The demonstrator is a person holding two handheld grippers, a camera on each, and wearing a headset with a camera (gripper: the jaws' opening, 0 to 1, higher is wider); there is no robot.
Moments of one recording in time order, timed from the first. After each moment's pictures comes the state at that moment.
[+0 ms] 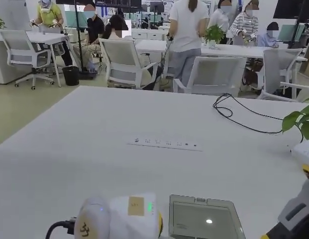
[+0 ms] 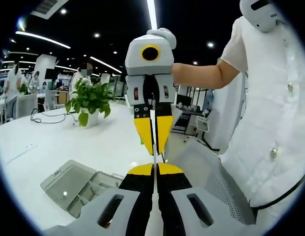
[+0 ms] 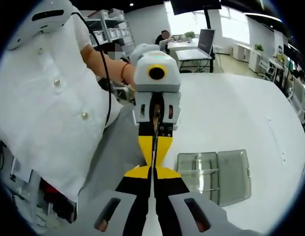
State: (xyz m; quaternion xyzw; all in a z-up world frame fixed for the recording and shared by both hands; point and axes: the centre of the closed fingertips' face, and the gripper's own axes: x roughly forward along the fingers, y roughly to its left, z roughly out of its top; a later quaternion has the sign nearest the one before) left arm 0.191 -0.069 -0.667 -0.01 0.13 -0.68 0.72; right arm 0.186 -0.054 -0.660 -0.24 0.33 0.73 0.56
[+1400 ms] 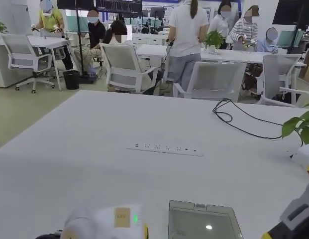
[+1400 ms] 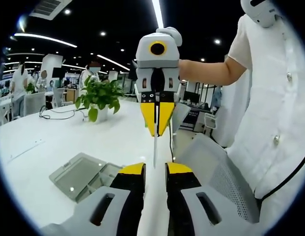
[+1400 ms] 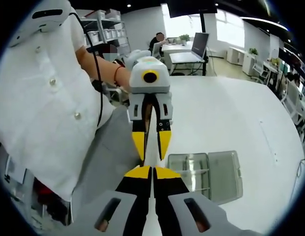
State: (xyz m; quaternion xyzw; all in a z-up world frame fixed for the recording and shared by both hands) left arm 0.201 -0.048 -0.680 0.01 0.14 -0.65 0.75; right arm 0.202 -0.057 -0.656 -0.25 0.31 0.71 0.58
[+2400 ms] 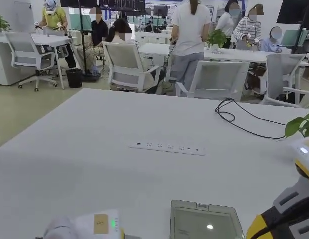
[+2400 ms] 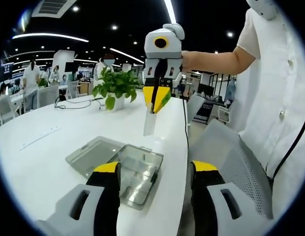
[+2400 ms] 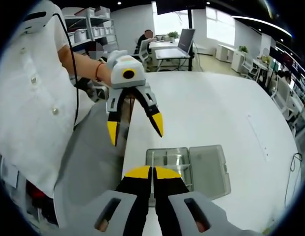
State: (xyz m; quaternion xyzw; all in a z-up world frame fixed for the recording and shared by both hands) left arm 0.219 -0.012 -0.716 0.04 0.17 -0.59 0.79; right arm 0.247 -0.060 -0.678 -0.26 0.31 0.67 0.62
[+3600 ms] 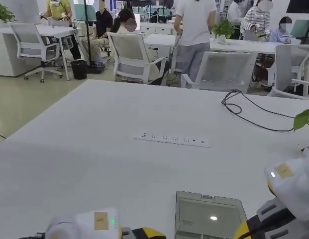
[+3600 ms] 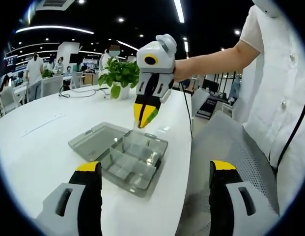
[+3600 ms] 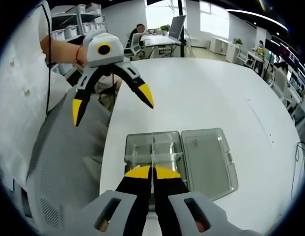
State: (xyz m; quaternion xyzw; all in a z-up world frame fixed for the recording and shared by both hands) left arm 0.218 0.006 -0.738 0.04 0.21 -0.58 0.79; right arm 0.276 -0.058 -0.752 -0.27 0.34 0.65 0.63
